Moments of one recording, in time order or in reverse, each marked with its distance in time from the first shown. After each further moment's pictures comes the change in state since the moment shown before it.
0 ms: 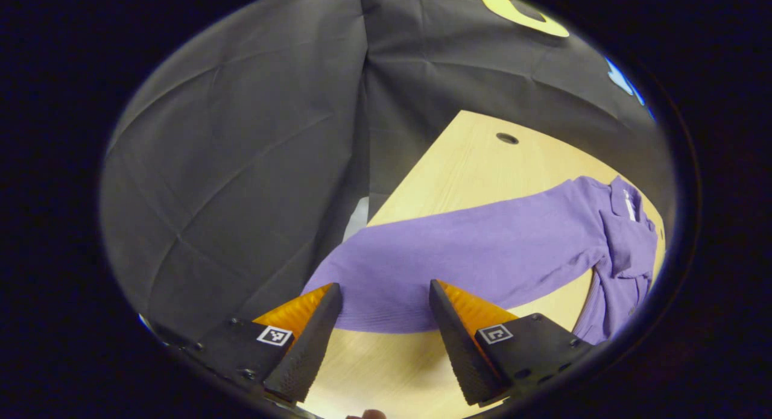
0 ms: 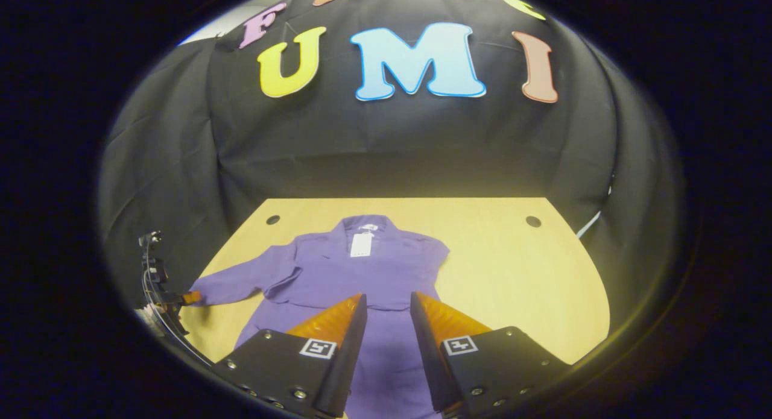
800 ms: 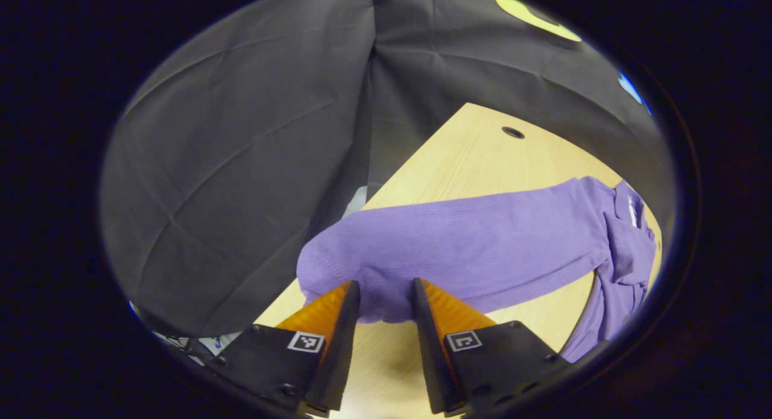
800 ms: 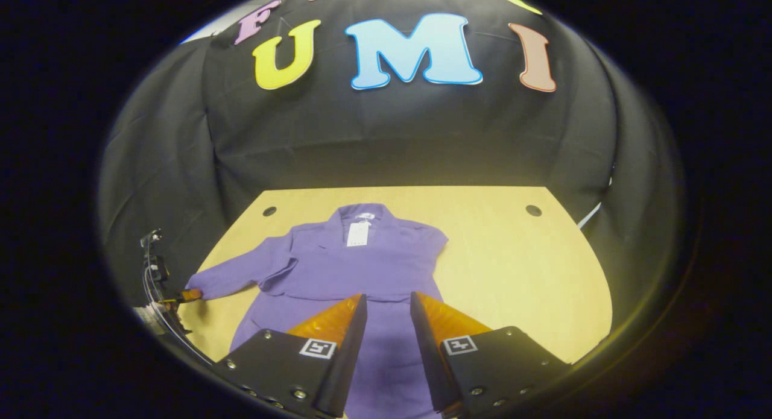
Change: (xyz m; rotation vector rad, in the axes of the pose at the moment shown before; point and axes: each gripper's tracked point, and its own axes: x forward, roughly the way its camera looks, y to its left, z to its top) left arm 0.013 -0.014 -0.003 -0.029 0.017 -0.019; right arm 0.010 -0.003 -0.015 0.001 0.047 0.019
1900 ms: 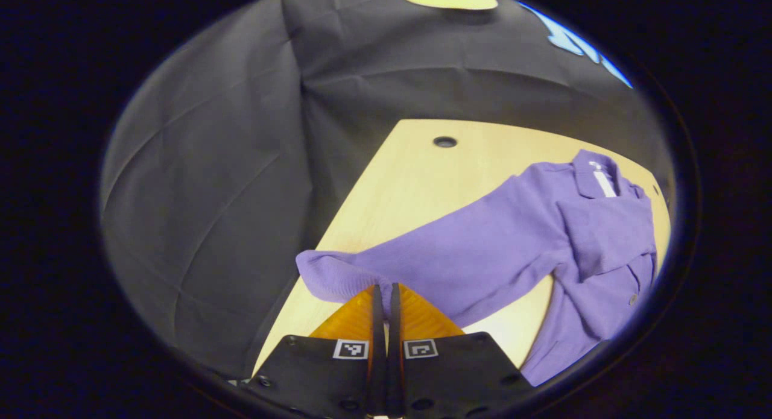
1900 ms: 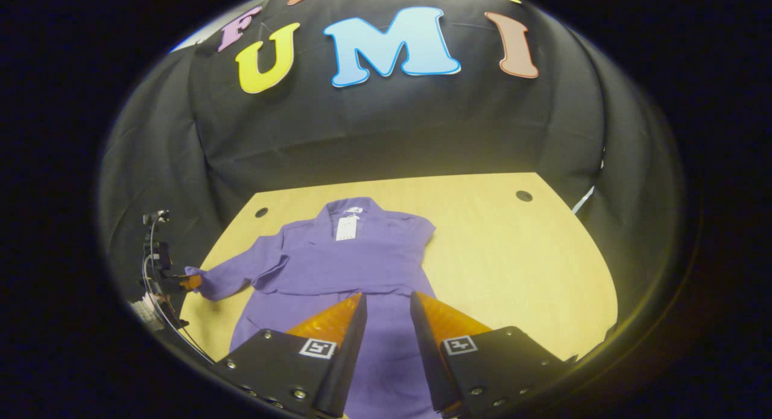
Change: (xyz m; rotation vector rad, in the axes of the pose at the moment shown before) left arm -0.058 -0.109 0.062 0.339 -0.120 -0.078; right arm -0.008 -0.024 -0.014 0.069 0.021 -0.016
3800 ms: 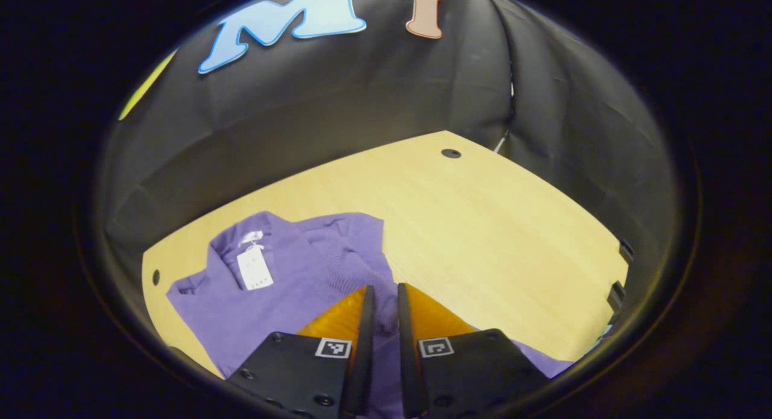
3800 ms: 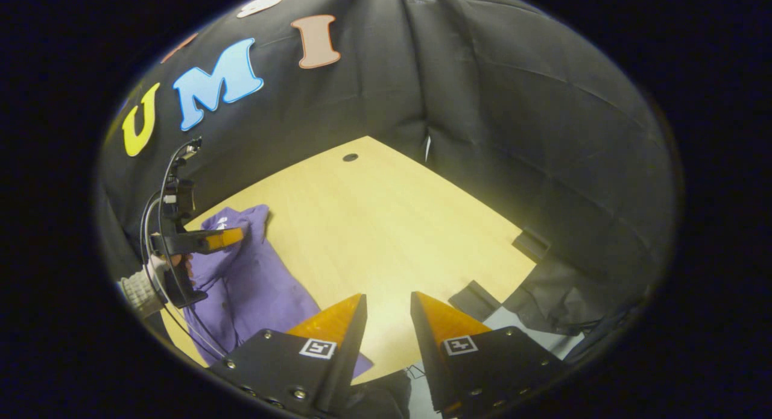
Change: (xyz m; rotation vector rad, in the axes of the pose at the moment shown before) left arm -0.146 -0.531 0.051 0.478 -0.079 -0.726; right arm -0.150 -0.198 -0.126 0.409 0.023 -0.453
